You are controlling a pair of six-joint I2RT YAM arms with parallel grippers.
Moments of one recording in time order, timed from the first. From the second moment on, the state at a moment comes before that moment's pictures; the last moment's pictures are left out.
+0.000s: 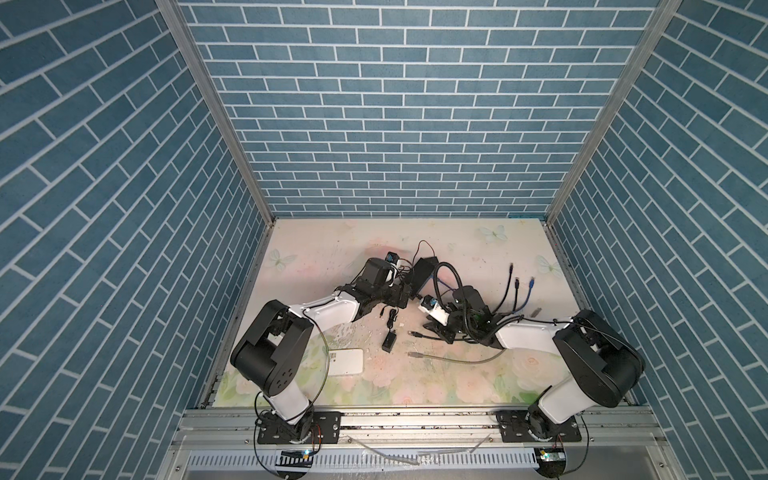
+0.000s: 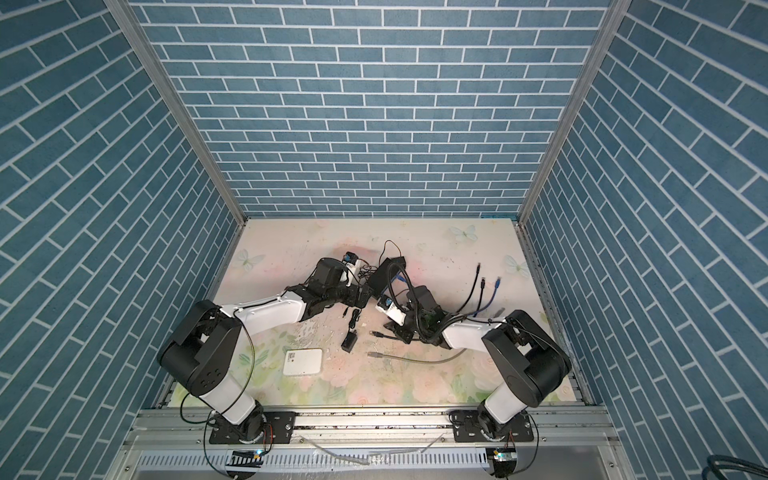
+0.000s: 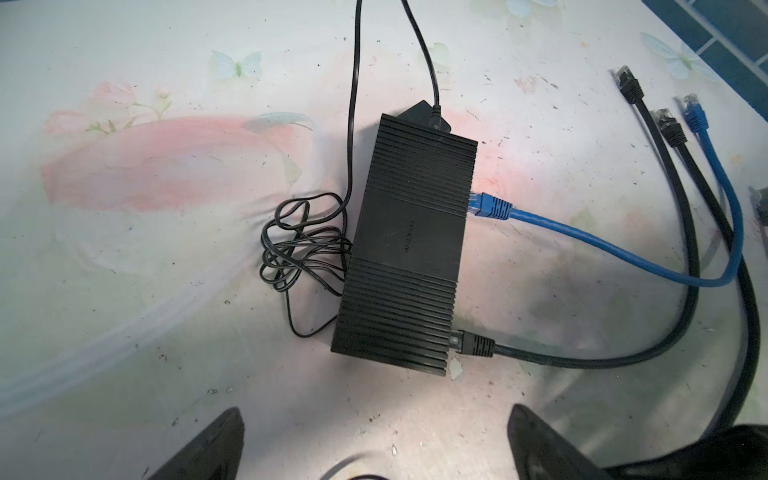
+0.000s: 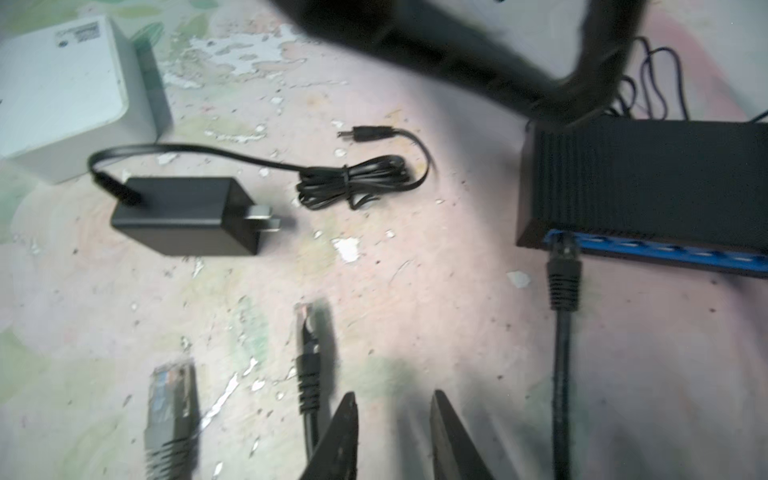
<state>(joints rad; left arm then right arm) -0.58 1.66 0.91 0.03 0.08 -0.18 0.72 1.57 0.58 0.21 -0.38 -0.39</state>
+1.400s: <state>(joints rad) -0.57 1.48 0.68 0.32 0.18 0.08 0.75 1.56 0.59 0.20 -0.39 -0.45</state>
